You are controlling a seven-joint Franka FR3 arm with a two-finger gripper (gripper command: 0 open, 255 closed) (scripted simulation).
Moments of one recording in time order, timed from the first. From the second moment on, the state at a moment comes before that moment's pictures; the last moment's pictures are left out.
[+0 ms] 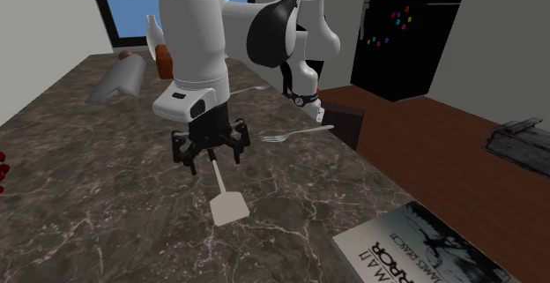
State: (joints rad) arm 0.19 0.37 -0.12 -1.81 -0.01 2.13 -0.82
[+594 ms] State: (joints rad) arm 0.19 0.37 -0.12 -1.81 -0.01 2.13 -0.82
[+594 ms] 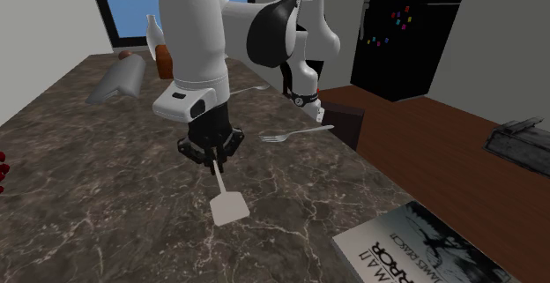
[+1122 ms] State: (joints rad) arm 0.19 0.35 -0.12 -1.78 -0.01 2.08 -0.82
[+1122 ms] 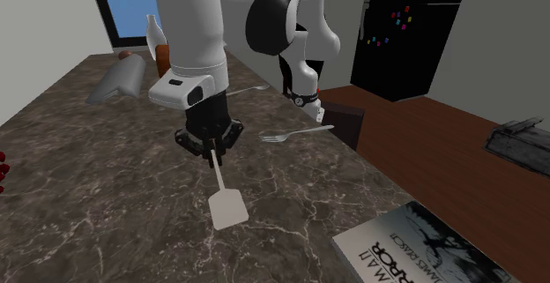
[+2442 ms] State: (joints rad) arm 0.17 0.03 -0.15 -2.04 -0.05 2.02 -0.85
